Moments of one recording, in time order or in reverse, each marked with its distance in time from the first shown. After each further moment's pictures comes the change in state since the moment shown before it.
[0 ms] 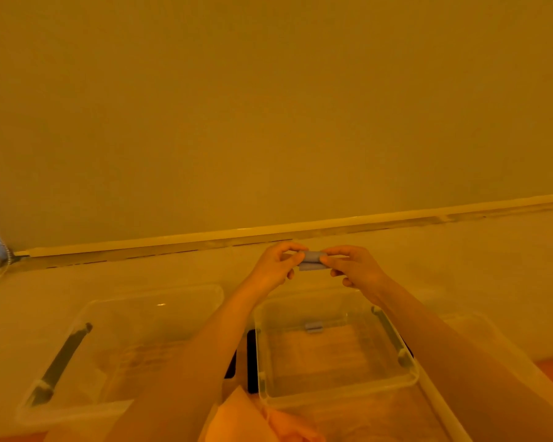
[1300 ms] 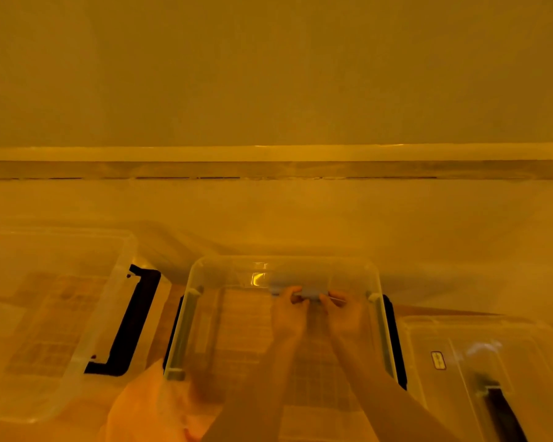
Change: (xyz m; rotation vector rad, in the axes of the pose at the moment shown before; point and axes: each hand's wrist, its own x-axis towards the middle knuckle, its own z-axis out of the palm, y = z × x) left_hand 0.103 -0.238 0.226 0.113 0.367 -0.666; right_hand 0.135 0.321 -0.025 0.006 0.235 0.272
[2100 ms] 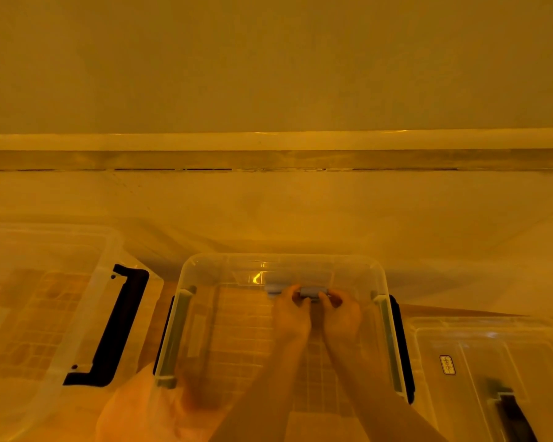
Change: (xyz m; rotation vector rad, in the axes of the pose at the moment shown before) left_hand 0.013 -0.009 0.021 0.053 0.059 -0.057; right_hand 0.006 0.016 0.019 -0.141 0.093 0.080
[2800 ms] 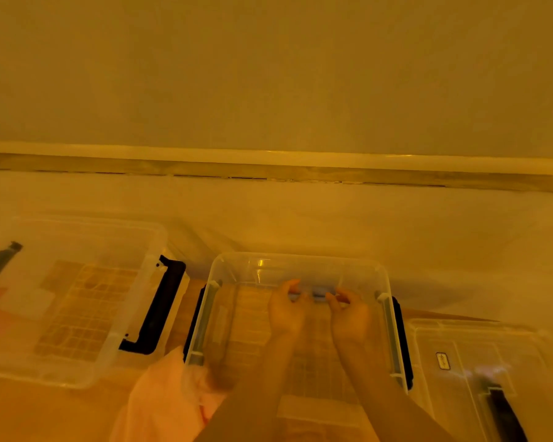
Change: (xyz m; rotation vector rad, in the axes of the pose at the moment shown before) left_hand -0.031 0.008 -0.063 -0.314 0.024 0.090; right_hand -0.043 -0.039 -0.027 0.032 -0.034 -0.184
